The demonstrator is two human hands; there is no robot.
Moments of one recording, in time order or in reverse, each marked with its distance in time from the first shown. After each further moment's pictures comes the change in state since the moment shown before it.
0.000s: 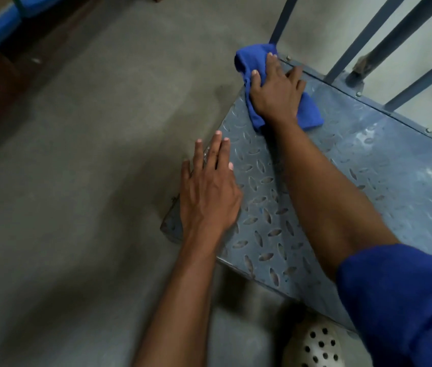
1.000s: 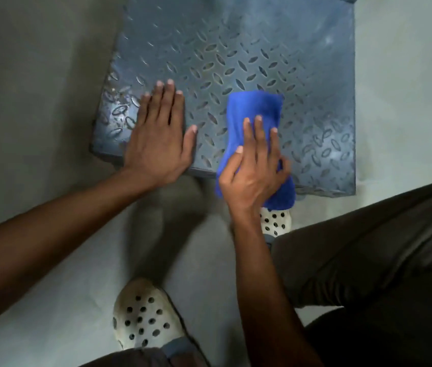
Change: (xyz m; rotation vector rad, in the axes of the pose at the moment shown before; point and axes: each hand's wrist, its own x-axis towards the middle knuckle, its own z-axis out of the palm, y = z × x) left_hand -0.075 0.013 -0.001 0.218 -0.044 0.562; right_hand -0.389 0.076 -0.041 -0.098 0.447 0.375
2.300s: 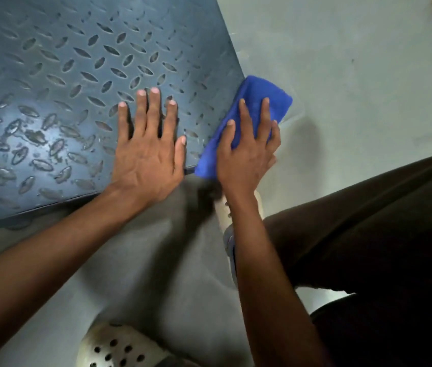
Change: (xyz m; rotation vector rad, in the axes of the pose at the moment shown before) left_hand 0.026 0.148 0.055 0.066 -0.106 0.377; right_hand 0.035 0.138 -0.027 -0.070 0.175 0.504
